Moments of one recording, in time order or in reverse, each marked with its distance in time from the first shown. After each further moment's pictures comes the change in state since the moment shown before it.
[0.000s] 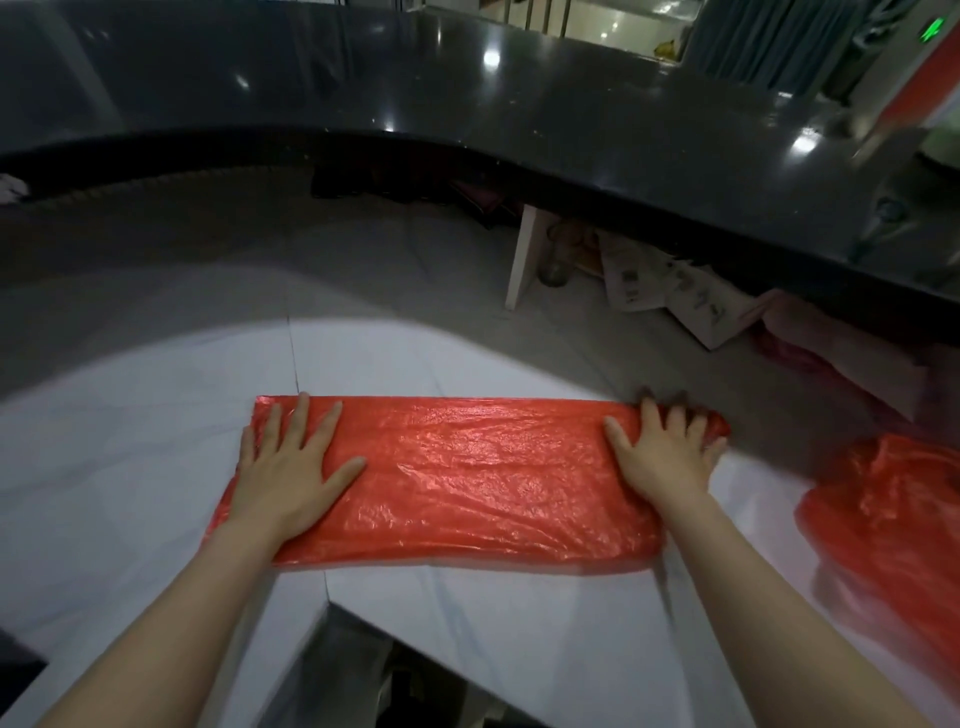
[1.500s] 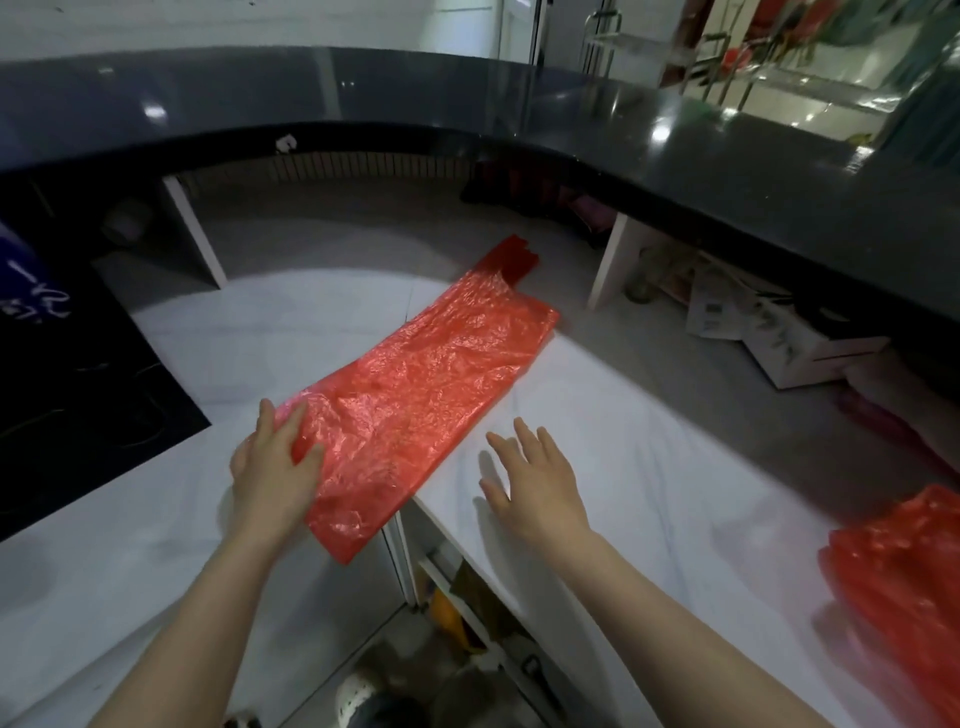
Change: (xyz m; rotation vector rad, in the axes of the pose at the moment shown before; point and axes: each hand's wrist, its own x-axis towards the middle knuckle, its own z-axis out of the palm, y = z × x) left_hand -0.193 0.027 -0.011 -0.599 0.414 -0.579; right_hand -0.145 -0.060 0.024 0.092 -0.133 -0.906
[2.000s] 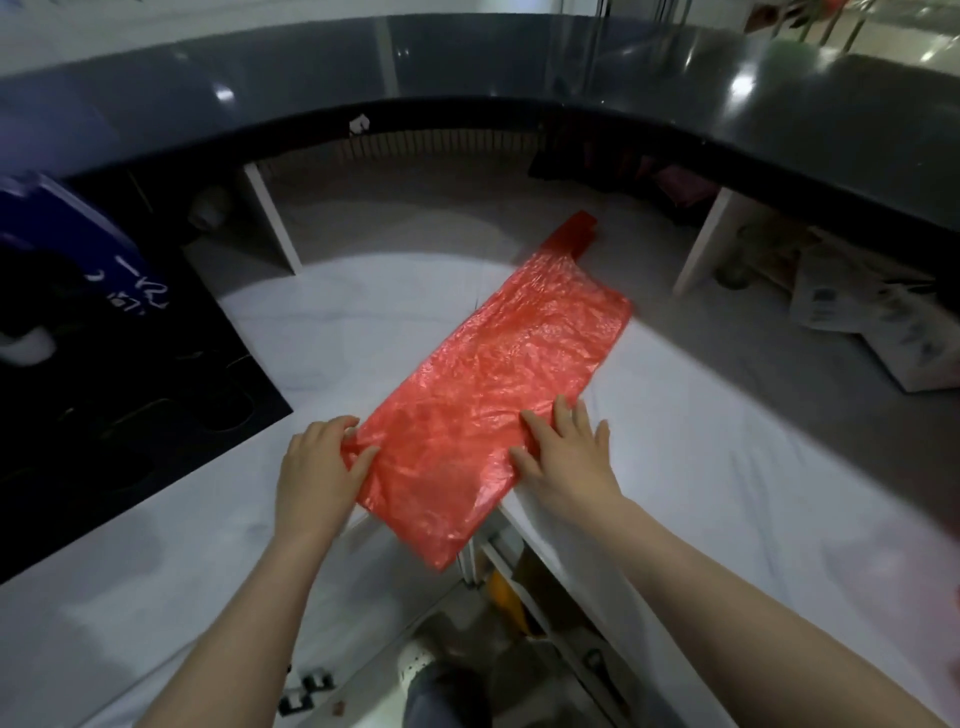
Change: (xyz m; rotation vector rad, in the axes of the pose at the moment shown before) left_hand 0.018 -0.055 -0.003 0.198 0.083 0.136; right_hand 0.050 -0.030 0.020 0.040 -0.088 -0.067
